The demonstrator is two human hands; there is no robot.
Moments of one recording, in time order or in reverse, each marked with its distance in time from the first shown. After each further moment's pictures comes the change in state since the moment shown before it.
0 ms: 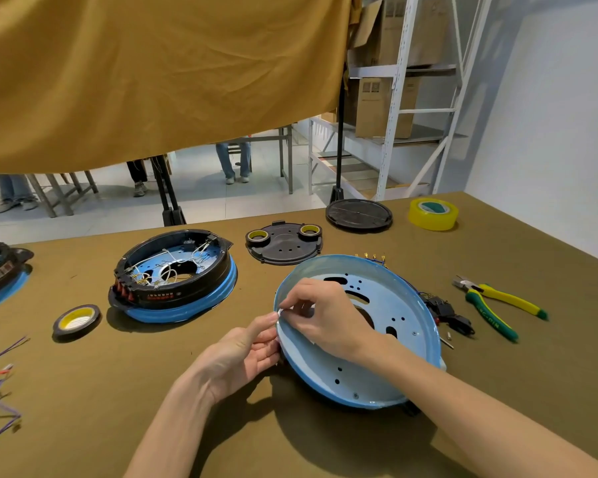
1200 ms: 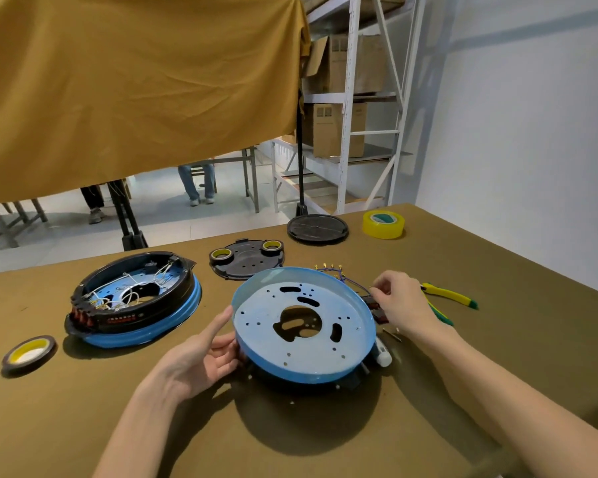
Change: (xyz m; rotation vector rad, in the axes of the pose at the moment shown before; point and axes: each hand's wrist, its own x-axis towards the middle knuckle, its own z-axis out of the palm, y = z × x) left_hand 0.003 0.015 -0.001 -0.056 0.134 -0.078; right_hand -0.066 0.072 -0.129 -0.367 0.253 0.714
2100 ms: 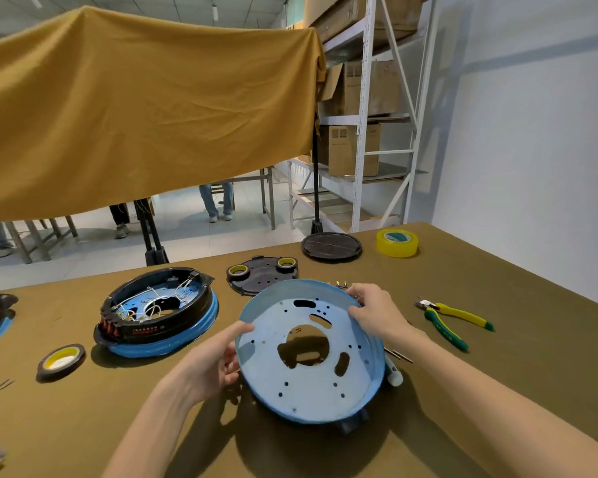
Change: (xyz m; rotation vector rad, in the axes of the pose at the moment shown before) left_hand -0.028 0.013 0.016 0.257 0.071 0.103; right_hand 0.011 -0.048 0.020 0.080 -0.238 -0.080
